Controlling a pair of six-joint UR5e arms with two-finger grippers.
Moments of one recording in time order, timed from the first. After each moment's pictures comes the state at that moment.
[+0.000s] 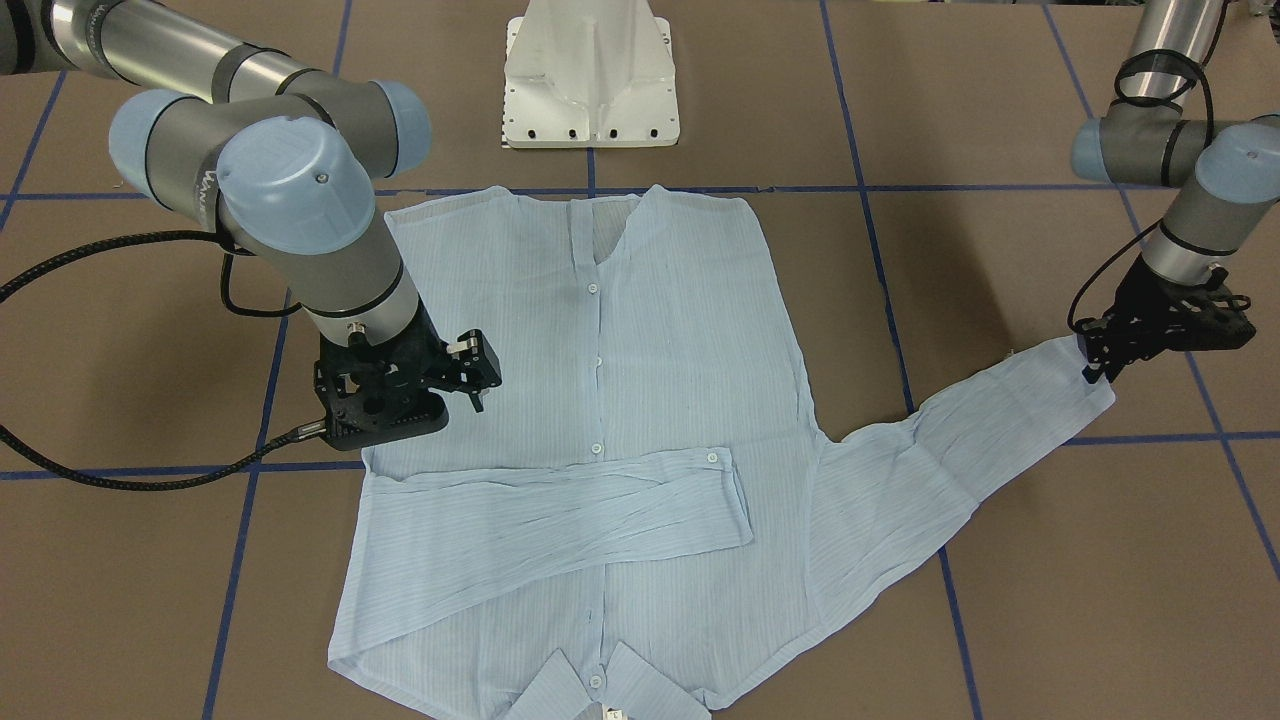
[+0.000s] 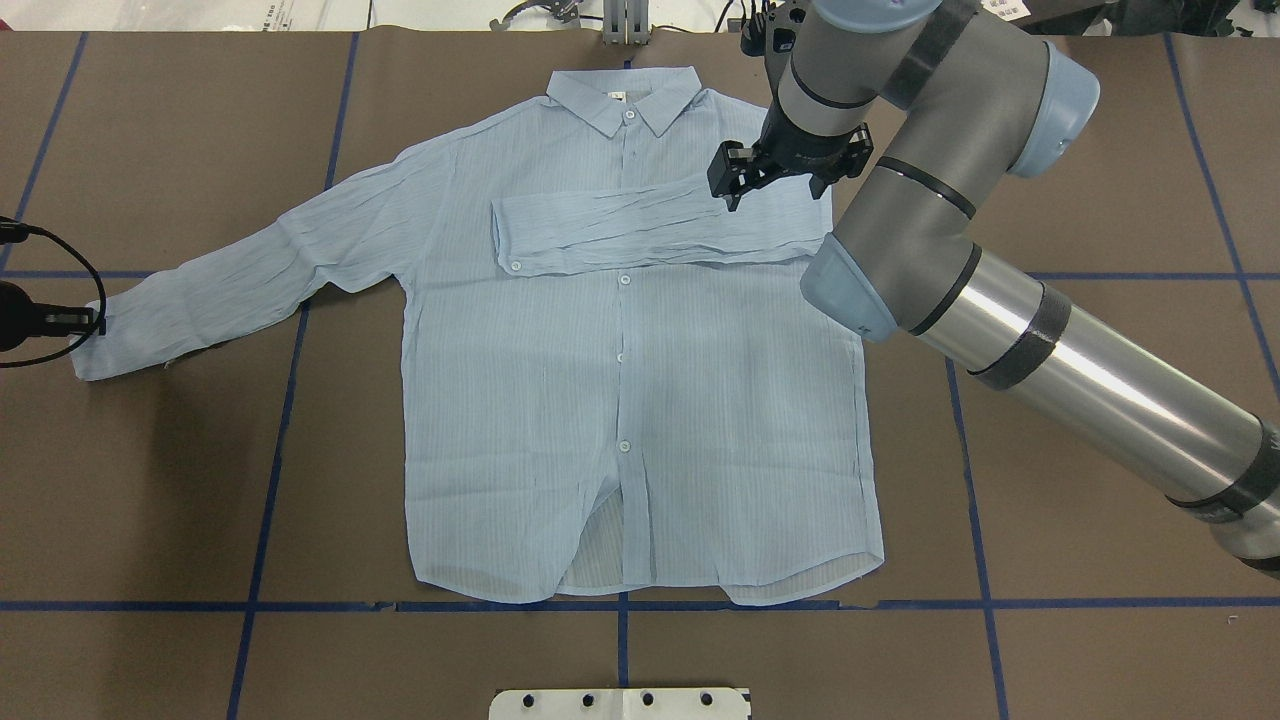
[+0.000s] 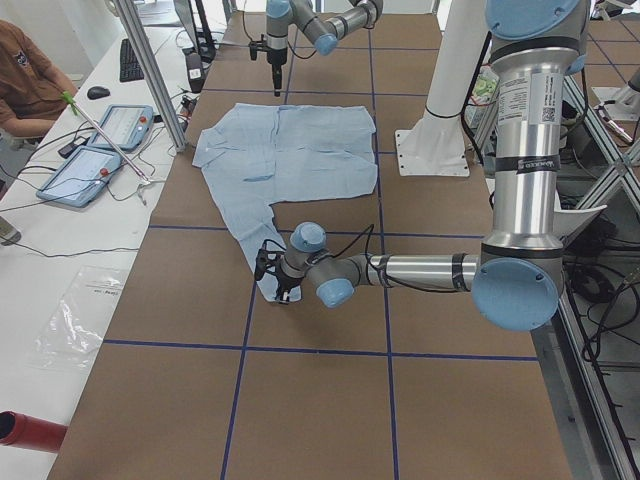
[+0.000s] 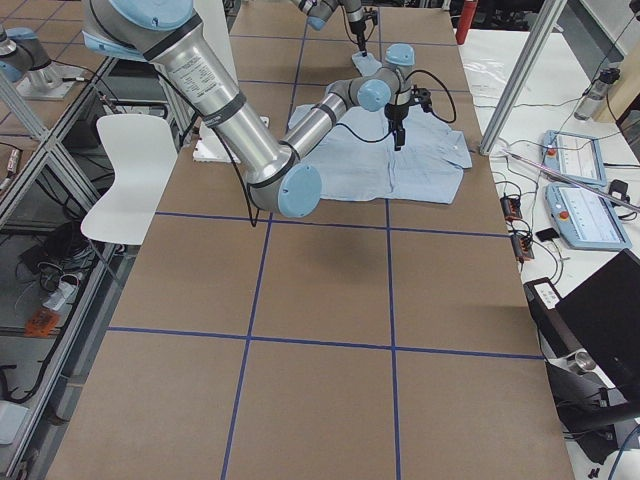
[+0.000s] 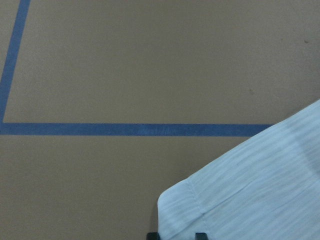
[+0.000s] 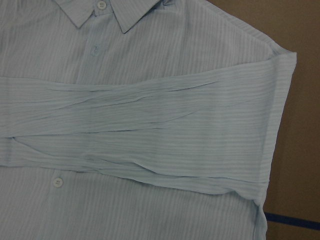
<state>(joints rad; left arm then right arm) -0.96 -1.54 -1.46 -2.50 -1.93 -0.90 0.83 -0.81 1.53 -1.58 2.04 0.80</state>
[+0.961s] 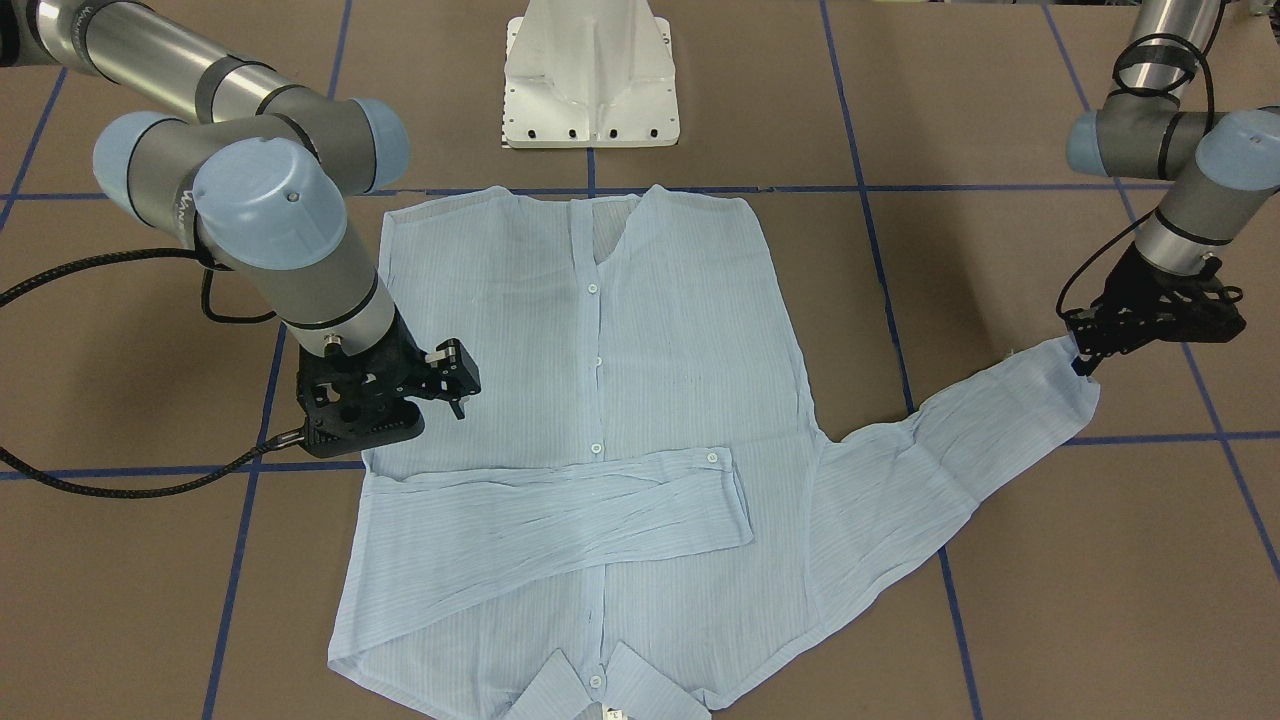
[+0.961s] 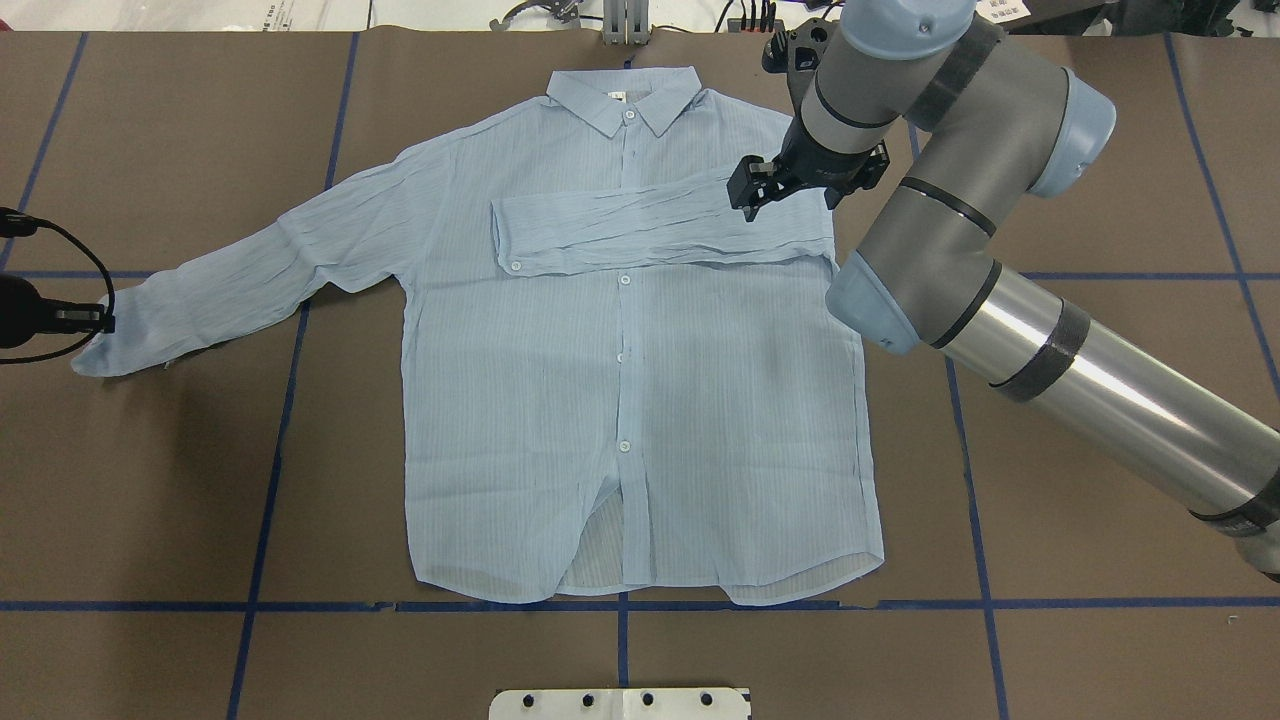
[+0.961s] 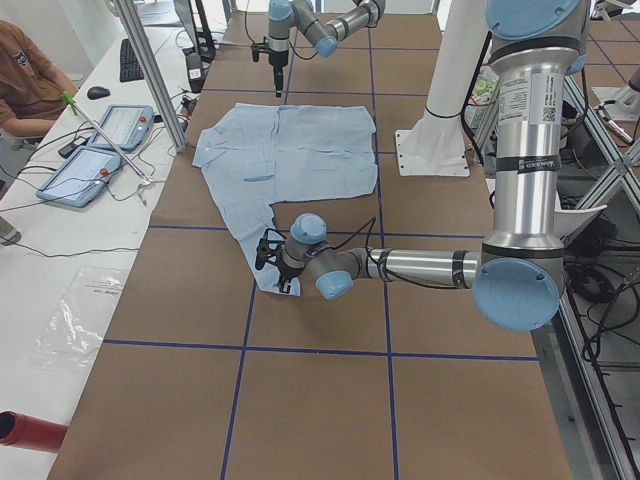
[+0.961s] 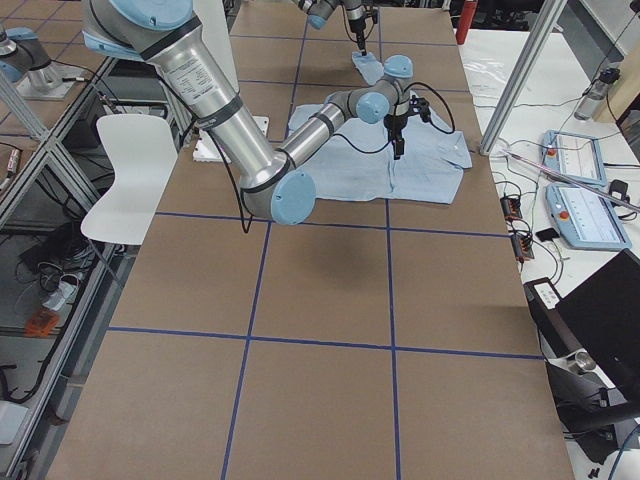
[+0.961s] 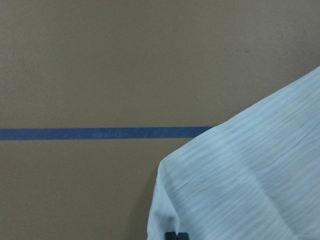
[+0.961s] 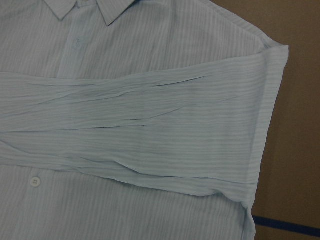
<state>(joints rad) -0.96 -1.54 -1.53 -2.47 -1.99 -0.91 0.83 -0.86 1.53 -1.51 2.04 0.80</state>
